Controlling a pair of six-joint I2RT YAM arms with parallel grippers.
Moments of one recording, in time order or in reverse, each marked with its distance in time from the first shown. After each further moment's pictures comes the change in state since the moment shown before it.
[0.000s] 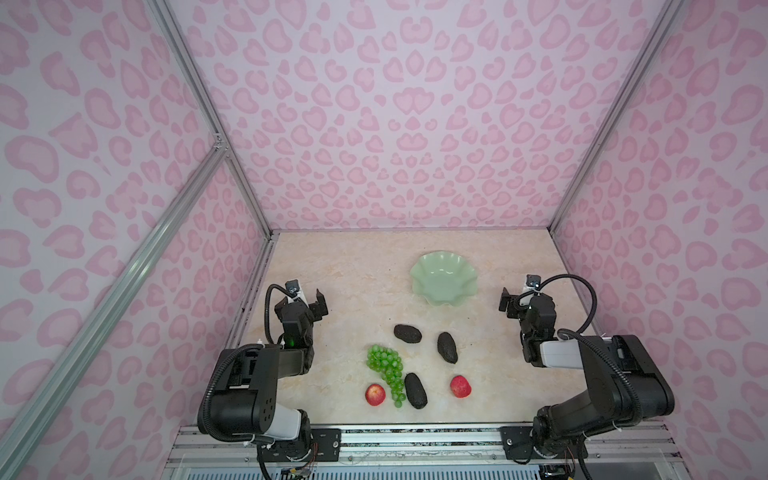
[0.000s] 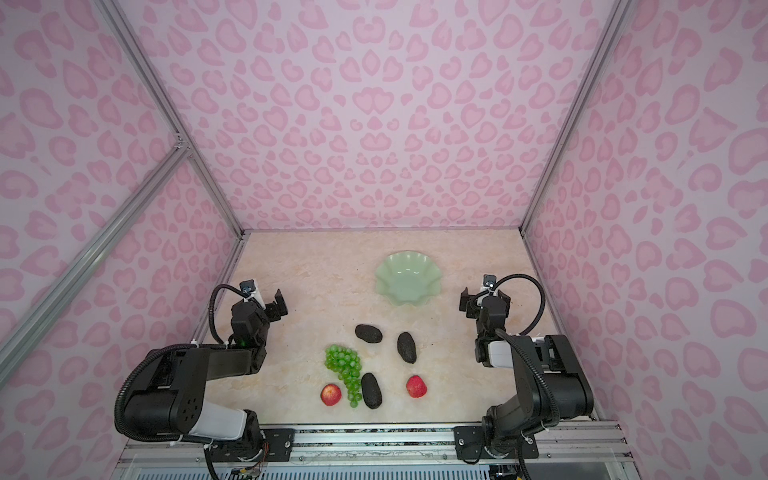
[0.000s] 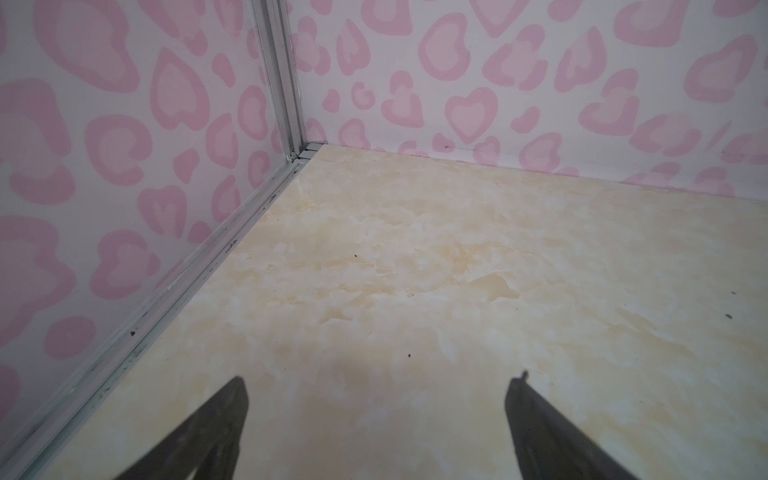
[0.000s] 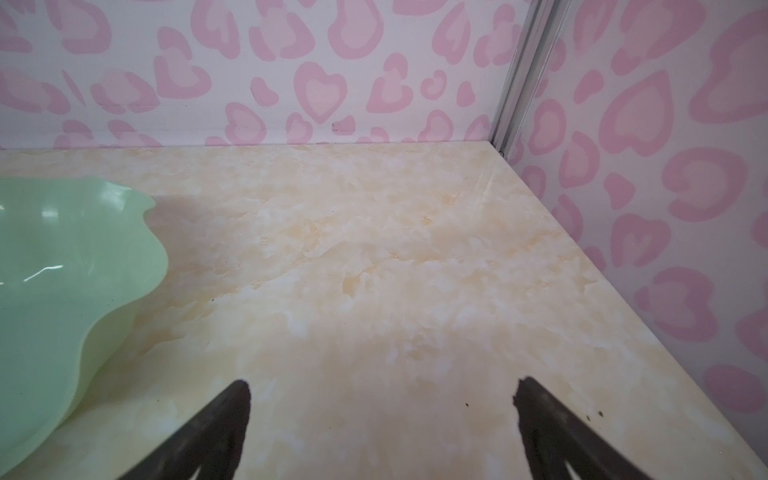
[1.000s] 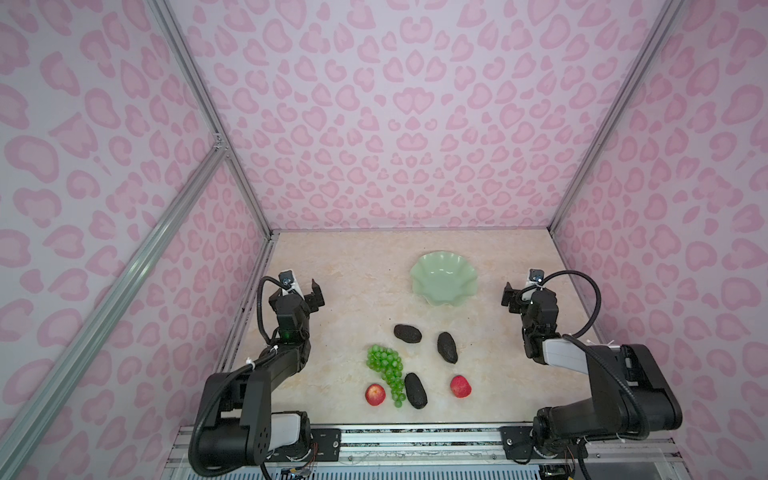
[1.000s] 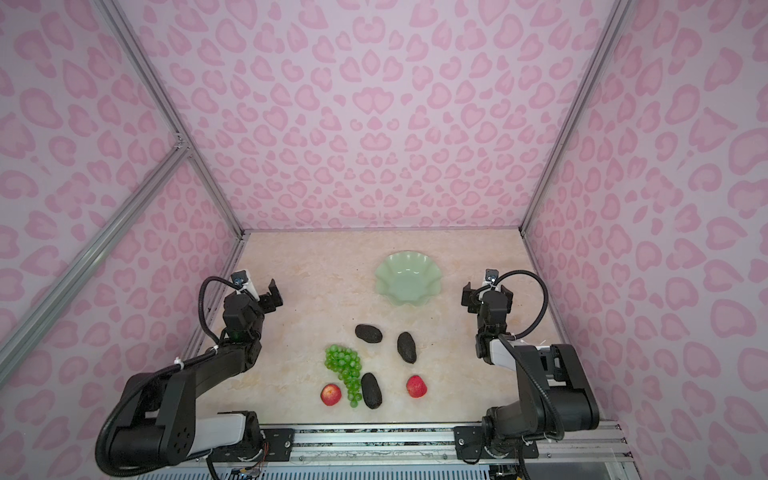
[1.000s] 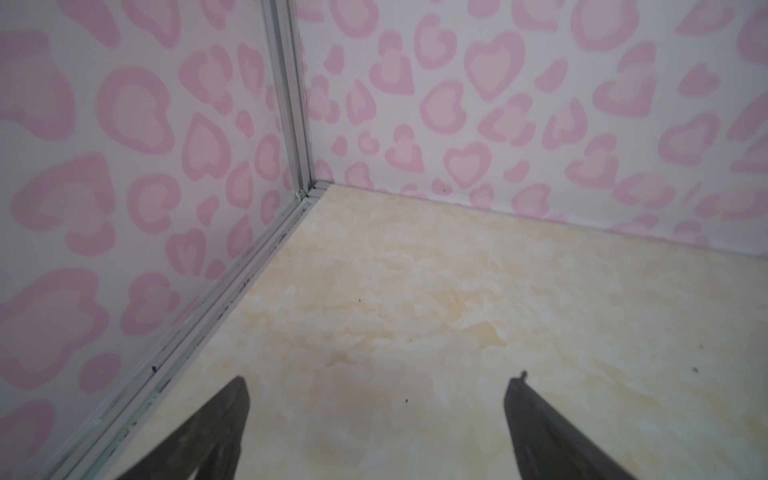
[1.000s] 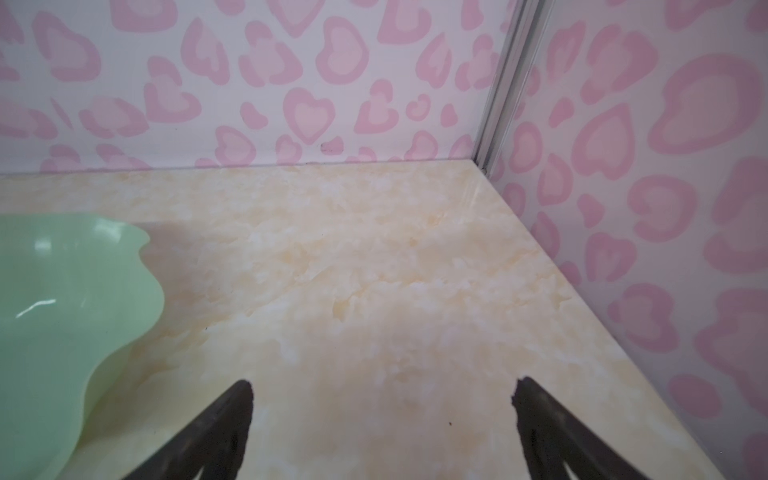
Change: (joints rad) left arm 0.006 -0.230 0.097 -0.225 -0.018 -0.043; right arm 0.046 -0.140 0.114 -0.219 0.077 0.009
